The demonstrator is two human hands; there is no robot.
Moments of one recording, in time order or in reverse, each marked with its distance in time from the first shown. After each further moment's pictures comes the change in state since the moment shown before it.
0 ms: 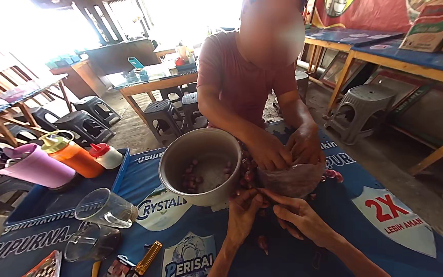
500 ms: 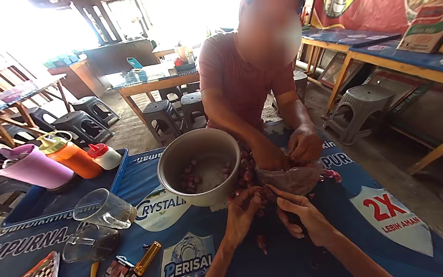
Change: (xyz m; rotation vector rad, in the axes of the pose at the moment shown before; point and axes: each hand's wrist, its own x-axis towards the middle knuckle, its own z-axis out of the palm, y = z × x) left_hand -0.001 0.002 -0.002 -0.028 -0.039 -0.007; right_hand 0.000 -0.007 -0.001 0.305 0.086 0.188
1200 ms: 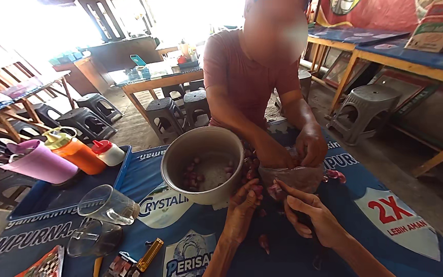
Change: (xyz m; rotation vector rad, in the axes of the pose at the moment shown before) left_hand 0.006 -0.006 -0.007 -0.437 0.047 -0.188; right_hand -0.004 -0.003 -0.002 0.056 -0.060 -0.167
